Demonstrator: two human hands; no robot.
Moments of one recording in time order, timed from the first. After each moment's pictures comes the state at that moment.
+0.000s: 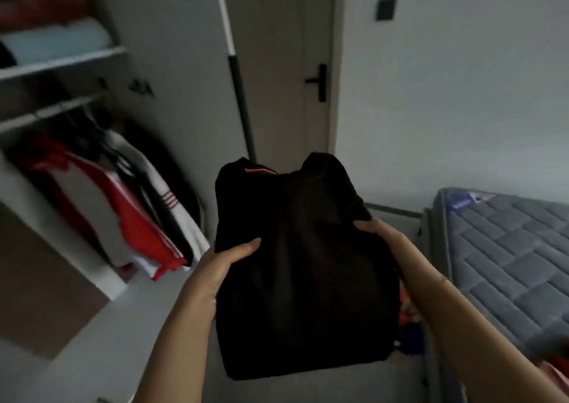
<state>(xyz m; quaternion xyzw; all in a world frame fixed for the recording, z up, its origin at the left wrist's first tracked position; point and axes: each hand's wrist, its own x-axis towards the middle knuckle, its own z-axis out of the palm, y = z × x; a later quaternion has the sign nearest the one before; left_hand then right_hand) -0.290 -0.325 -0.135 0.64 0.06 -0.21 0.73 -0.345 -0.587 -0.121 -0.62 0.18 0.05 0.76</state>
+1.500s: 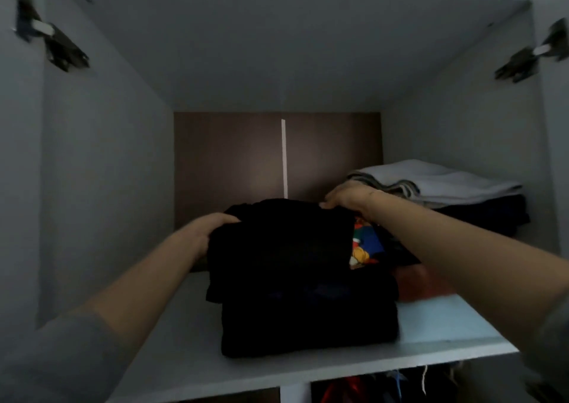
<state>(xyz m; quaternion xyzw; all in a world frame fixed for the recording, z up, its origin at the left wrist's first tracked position) 0.103 0.238 0.251 0.66 0.28 0.26 0.65 0.281 0.048 0.296 -0.81 -0.37 0.02 0.46</state>
